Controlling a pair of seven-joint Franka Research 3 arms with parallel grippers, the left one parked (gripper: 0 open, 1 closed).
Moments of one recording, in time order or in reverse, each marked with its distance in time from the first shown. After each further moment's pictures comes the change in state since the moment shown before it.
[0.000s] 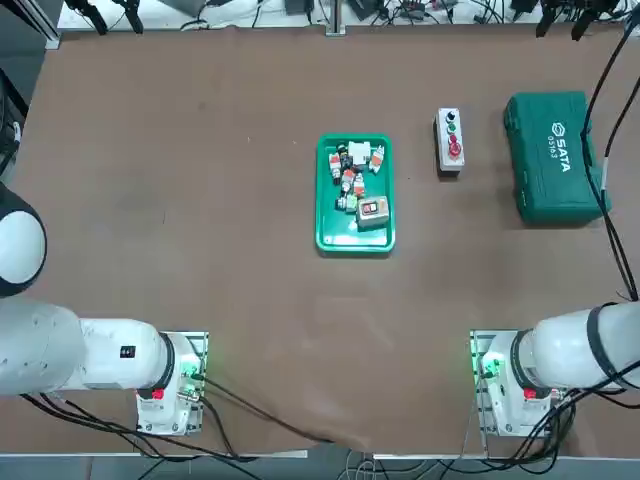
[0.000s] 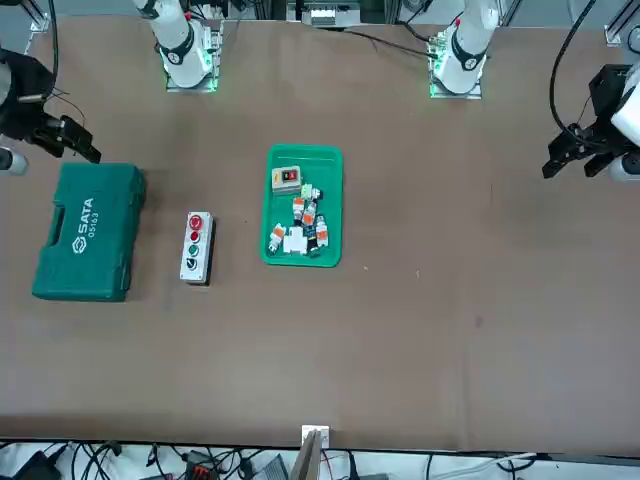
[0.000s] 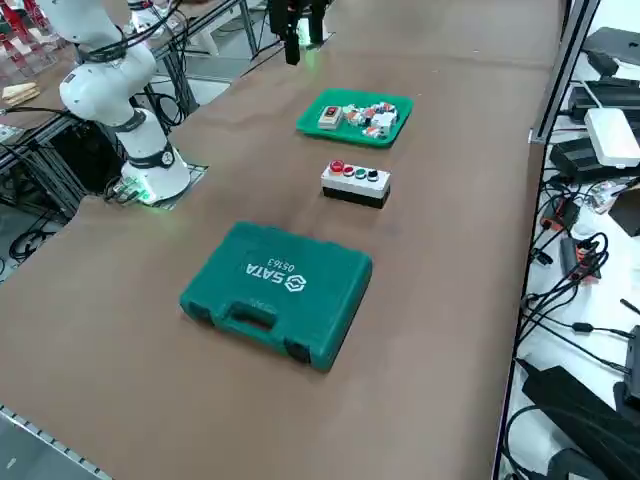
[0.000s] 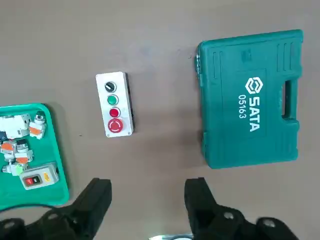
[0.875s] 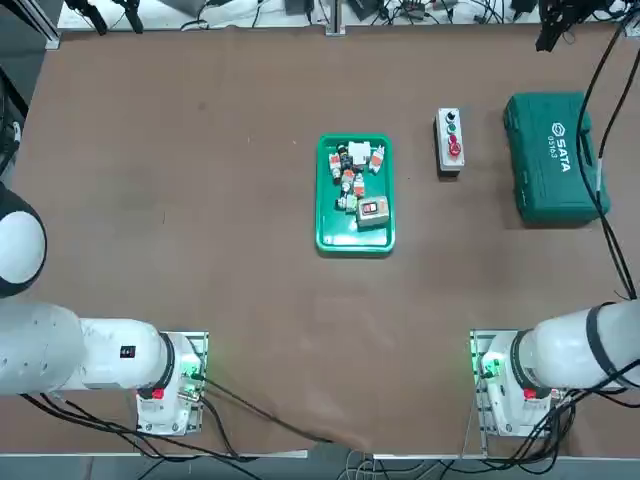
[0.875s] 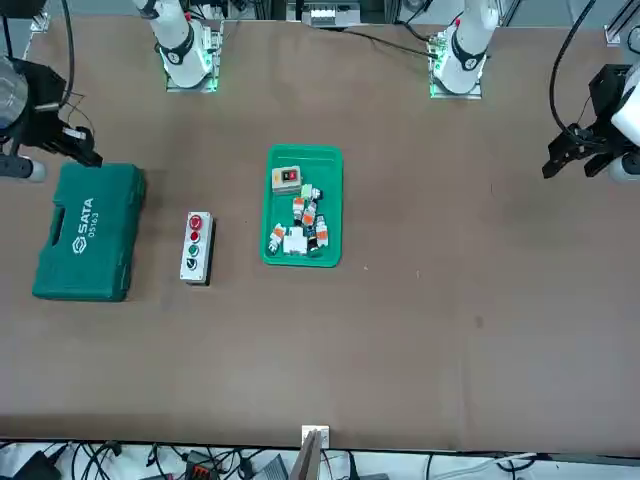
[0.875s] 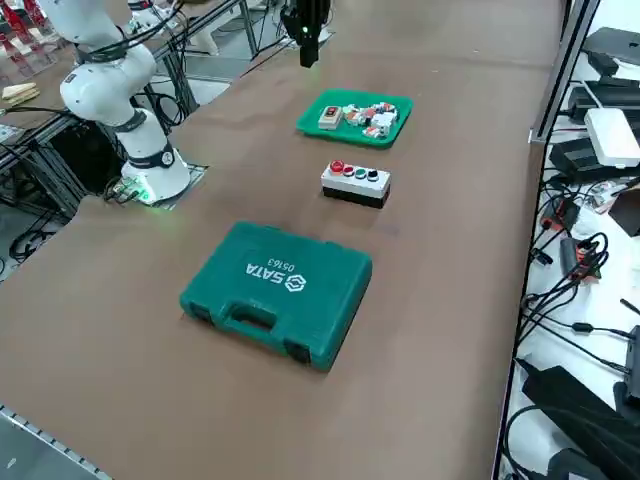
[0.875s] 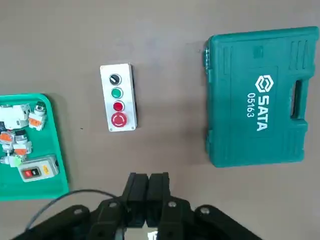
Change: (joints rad) arm 0.024 0.027 0.003 -0.001 0.002 -0.013 -0.010
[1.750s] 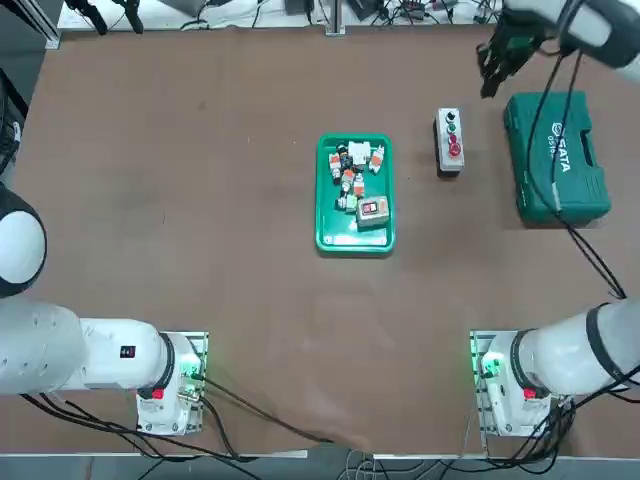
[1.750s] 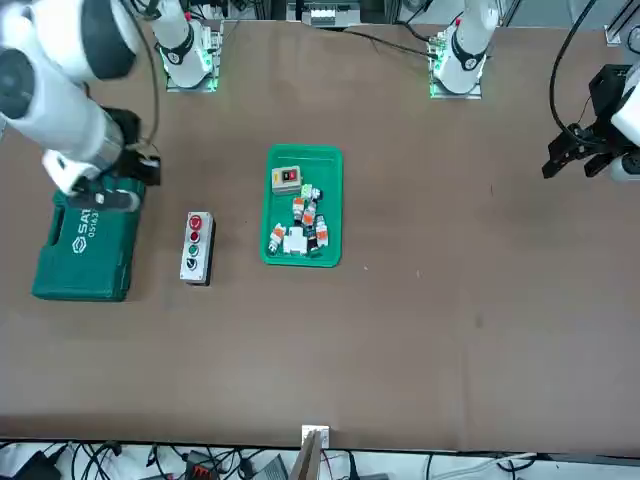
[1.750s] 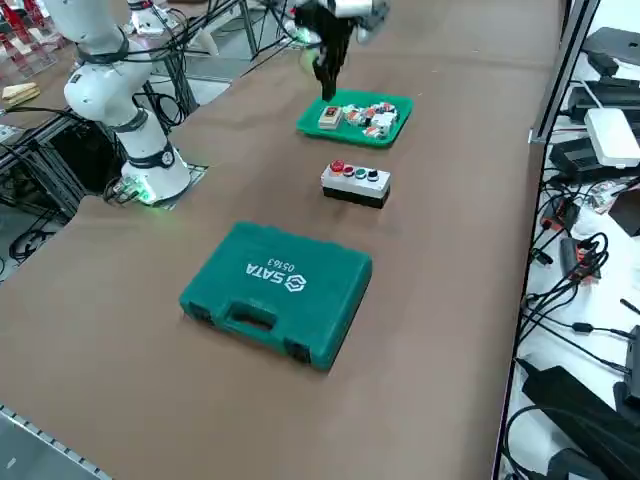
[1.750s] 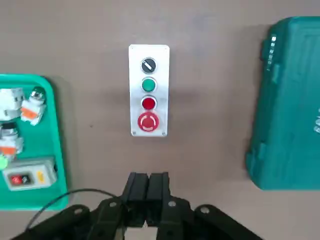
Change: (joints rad) arm 0.159 0.044 0.006 -0.298 0.001 0.323 0.072
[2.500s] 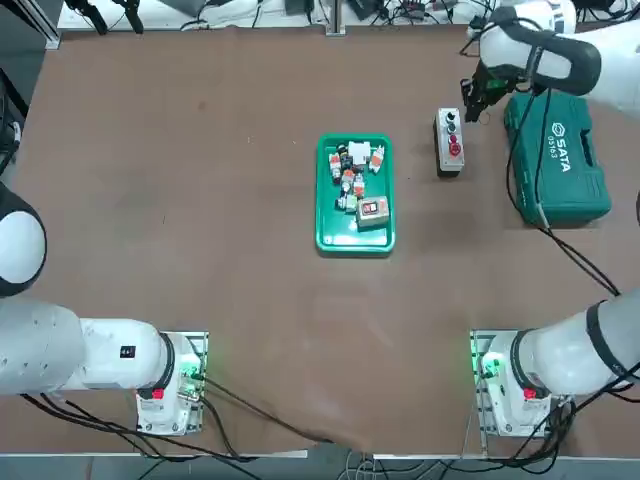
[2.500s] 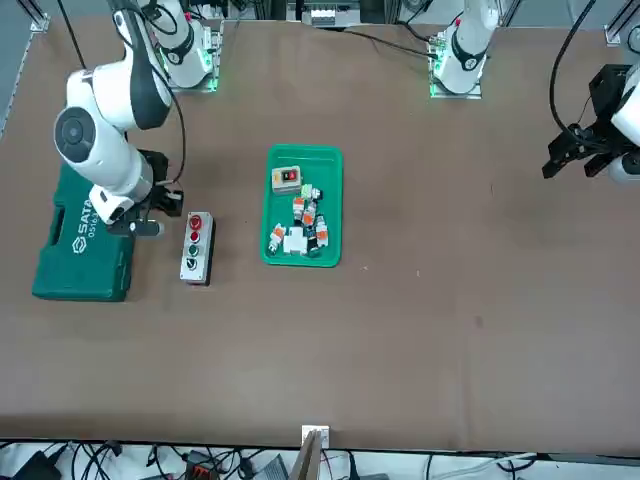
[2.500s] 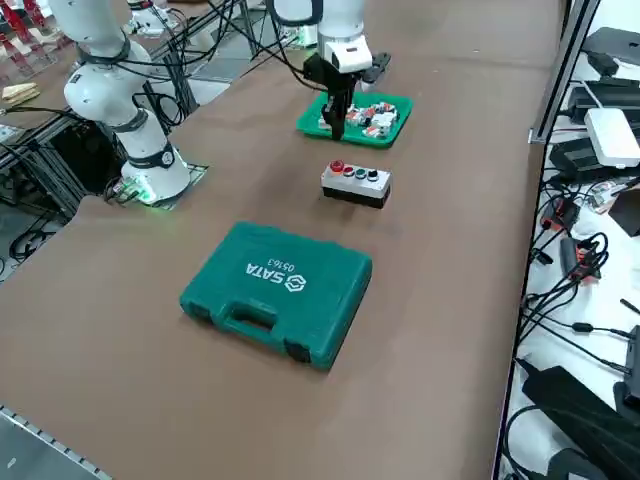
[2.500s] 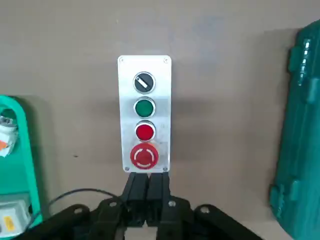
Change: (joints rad) arm -0.003 0.064 -0.007 -0.159 0.000 0.279 0.000
